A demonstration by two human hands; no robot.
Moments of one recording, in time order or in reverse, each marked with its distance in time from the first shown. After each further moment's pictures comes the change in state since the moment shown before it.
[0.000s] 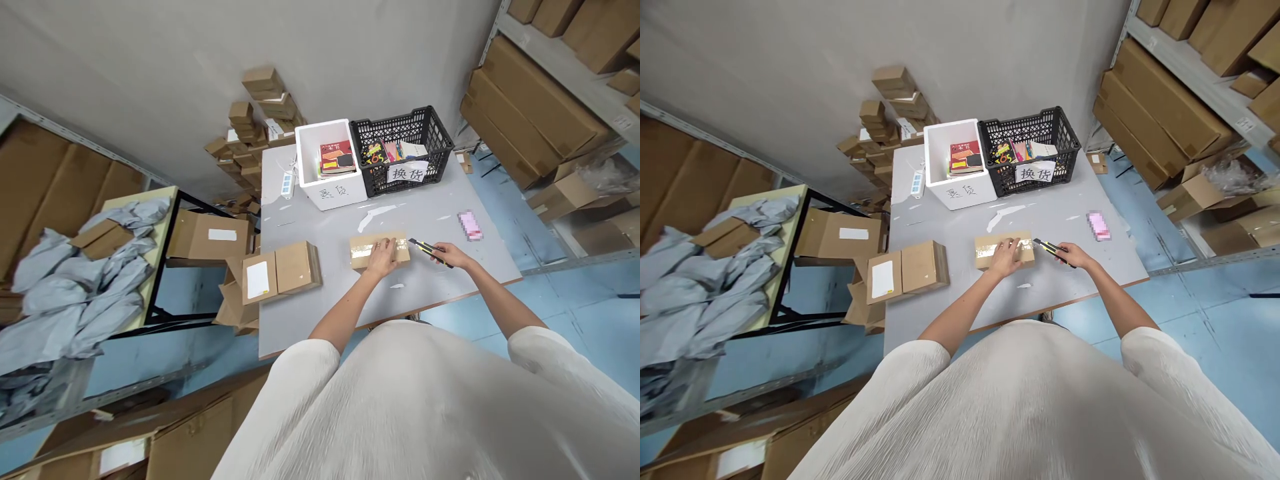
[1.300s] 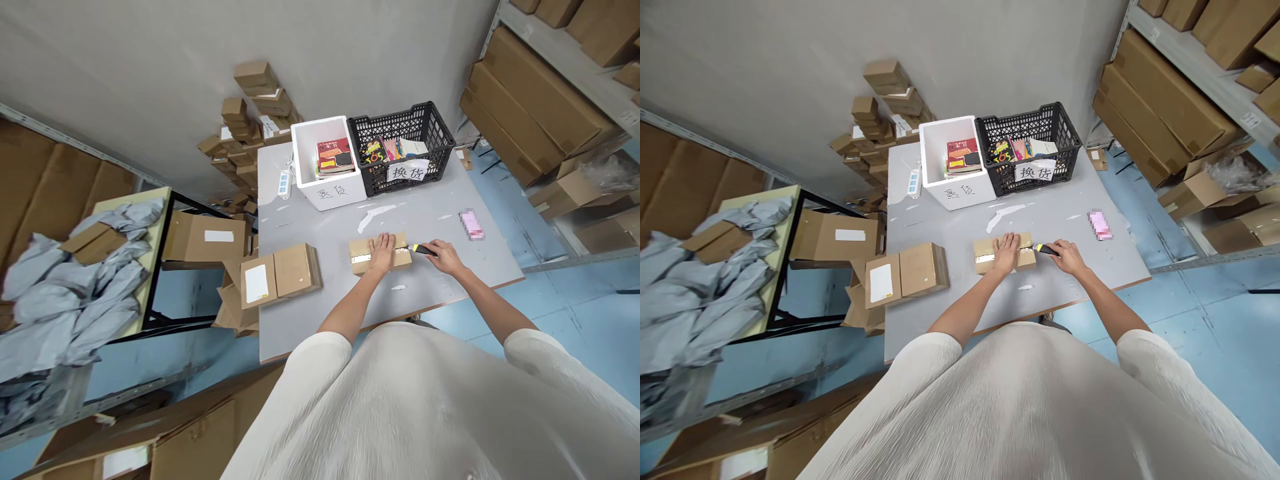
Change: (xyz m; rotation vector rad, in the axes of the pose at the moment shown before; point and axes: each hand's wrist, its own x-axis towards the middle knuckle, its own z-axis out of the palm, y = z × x) left_hand 0.017 -0.007 0.015 -0.007 0.015 -0.087; right_hand 0.013 0.014 0.030 -0.793 0.282 -0.376
